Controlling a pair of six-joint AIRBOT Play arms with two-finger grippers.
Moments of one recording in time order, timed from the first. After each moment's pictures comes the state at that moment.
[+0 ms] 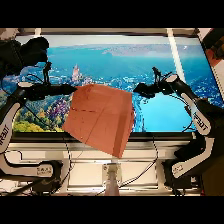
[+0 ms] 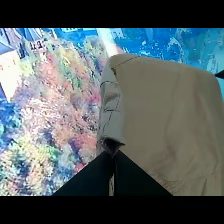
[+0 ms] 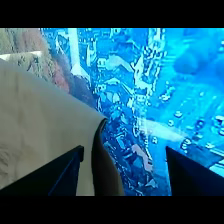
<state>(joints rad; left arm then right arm) 0.17 -1.52 1.02 0.44 -1.01 -0.54 0.01 -1.77 1.26 -0.73 0.96 1.22</state>
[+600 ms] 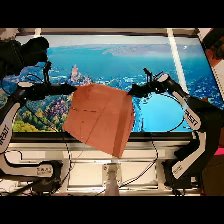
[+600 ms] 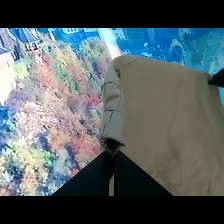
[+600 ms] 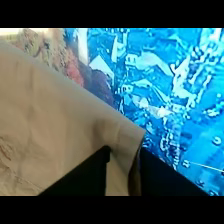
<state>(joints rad) 0.17 -1.52 1.02 0.44 -0.99 -0.54 0.09 -1.87 1.35 -0.71 1.00 1.20</state>
